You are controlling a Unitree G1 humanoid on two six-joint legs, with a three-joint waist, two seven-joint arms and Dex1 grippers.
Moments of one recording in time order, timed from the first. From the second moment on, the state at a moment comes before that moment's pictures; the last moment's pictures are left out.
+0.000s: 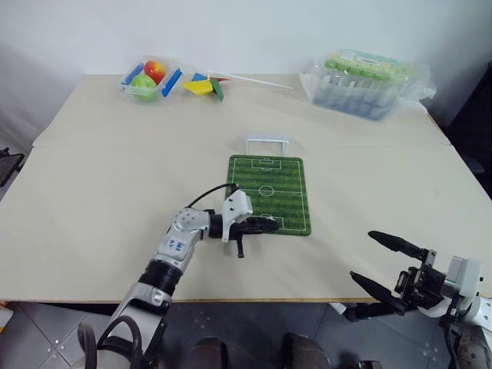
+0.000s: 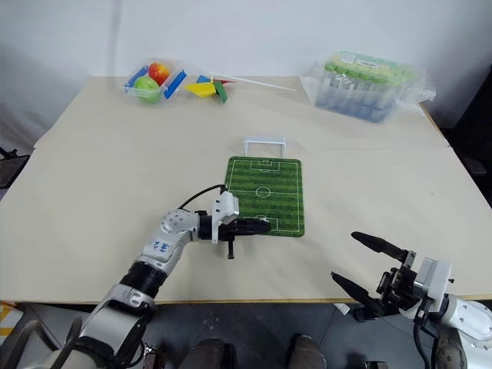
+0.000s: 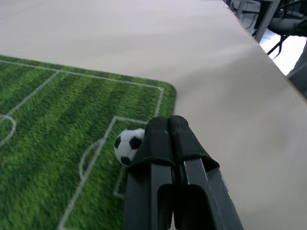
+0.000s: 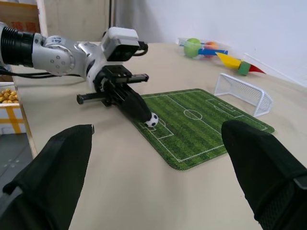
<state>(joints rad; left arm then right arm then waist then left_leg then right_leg) -0.69 0.22 -0.22 0.54 -0.15 -0.04 -1.01 0.23 -0.54 -0.36 -0.16 0.66 -0.26 1.24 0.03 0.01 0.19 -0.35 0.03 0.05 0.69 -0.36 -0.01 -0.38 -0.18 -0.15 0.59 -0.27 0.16</state>
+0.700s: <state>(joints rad) -0.78 0.50 0.08 0.88 -0.14 -0.37 -0.70 0.13 -0.41 -0.36 -0.19 0.55 -0.28 0.86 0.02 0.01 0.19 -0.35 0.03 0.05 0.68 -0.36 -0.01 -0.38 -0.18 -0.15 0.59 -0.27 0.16</state>
